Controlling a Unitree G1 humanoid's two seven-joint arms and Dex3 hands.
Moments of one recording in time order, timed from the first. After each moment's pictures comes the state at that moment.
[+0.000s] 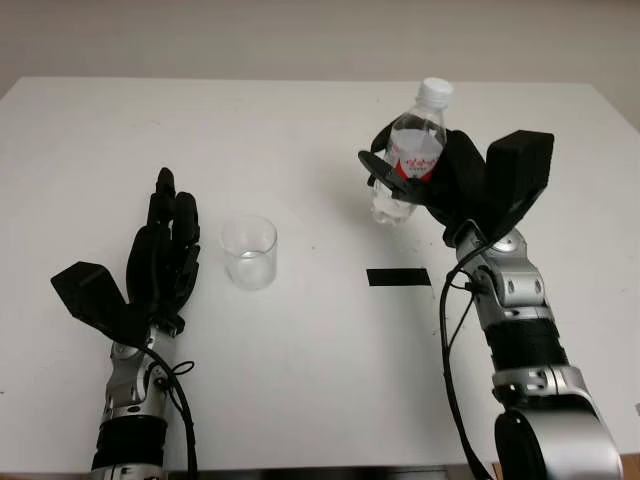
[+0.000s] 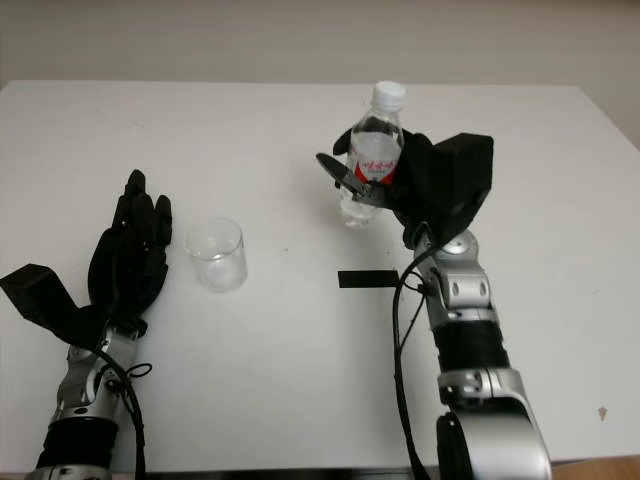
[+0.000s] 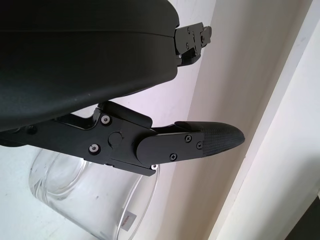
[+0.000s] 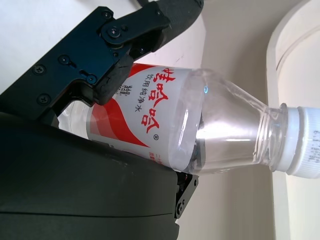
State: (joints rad) left arm -0.30 0.11 0.26 0.37 -0.36 -0.13 -0.26; right arm -0.59 -0.22 -0.12 0.22 0.22 0.31 0.20
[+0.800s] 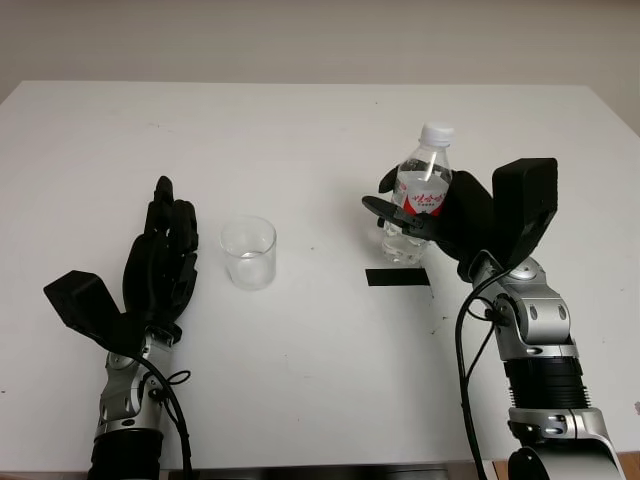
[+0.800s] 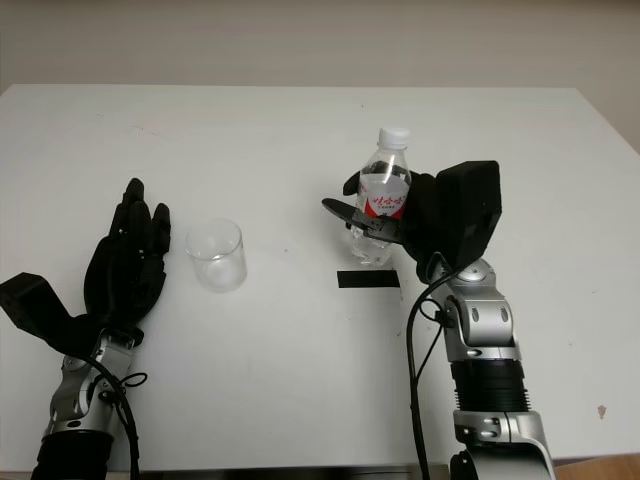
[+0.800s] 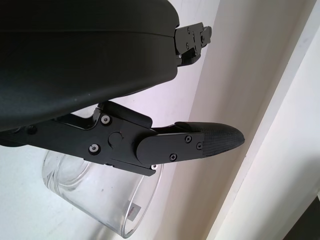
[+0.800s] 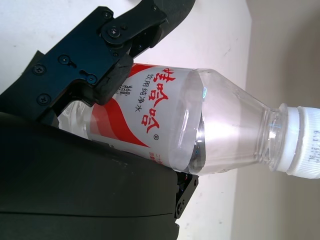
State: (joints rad) left arm -0.25 0.11 0.26 0.30 -0.38 -0.09 -0.26; right arm -0.49 -0.22 -0.08 0.18 0.15 0.45 0.18
